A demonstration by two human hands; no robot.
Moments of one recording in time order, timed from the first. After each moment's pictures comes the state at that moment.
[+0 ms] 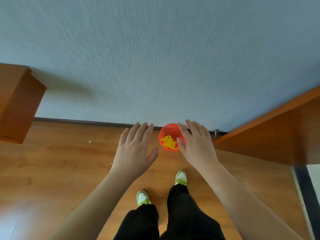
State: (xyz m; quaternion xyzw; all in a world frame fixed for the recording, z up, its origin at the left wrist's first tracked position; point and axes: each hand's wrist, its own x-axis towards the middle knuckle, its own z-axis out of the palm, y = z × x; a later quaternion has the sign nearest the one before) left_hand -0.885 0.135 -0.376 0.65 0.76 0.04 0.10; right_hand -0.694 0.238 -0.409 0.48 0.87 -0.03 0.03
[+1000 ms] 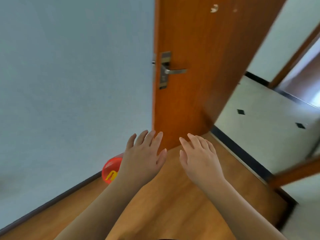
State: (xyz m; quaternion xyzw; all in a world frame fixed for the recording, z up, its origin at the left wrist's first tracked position) left_hand -0.593 0.093 -0.227 0.87 0.48 0.08 0.05; right_hand -0.417 0.034 -0.242 0.76 0.65 0.04 -0.06
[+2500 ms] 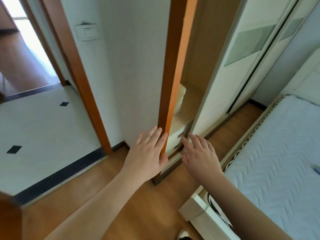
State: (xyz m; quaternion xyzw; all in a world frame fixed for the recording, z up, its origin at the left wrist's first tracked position) left_hand -0.102 -0.164 -0.230 0.91 -0.40 0.08 0.01; right_hand -0.190 -0.336 -0.236 0.99 -0.13 0.09 0.02
